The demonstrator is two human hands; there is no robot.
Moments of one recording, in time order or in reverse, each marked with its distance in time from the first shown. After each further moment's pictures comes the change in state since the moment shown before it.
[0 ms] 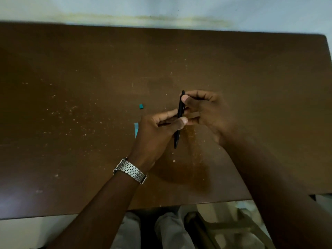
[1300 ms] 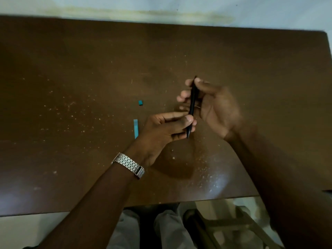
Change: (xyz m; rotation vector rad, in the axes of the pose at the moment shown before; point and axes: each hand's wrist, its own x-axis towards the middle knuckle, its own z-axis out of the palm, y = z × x) left_hand -0.004 0.010 0.006 -0.245 -0.250 -0.191; right_hand 0.005 -0.001 -0.016 0.381 -0.240 0.034
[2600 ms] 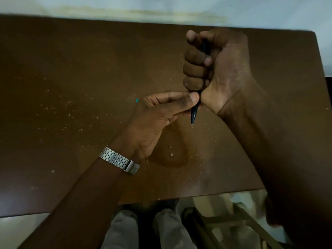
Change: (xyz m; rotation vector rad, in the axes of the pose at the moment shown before) left_hand -0.016 0.034 0.013 0.005 -0.101 0.211; right_hand -0.020 -0.061 0.054 0.289 0.023 -0.068
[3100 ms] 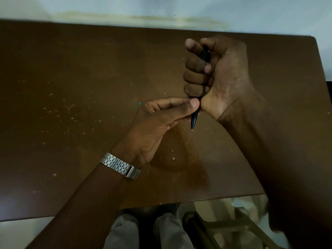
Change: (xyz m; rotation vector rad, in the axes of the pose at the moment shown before) left_hand -0.003 0.000 0.000 -0.008 0.048 -0.005; right_hand 0.004 0.002 0.003 0.019 0.022 0.025
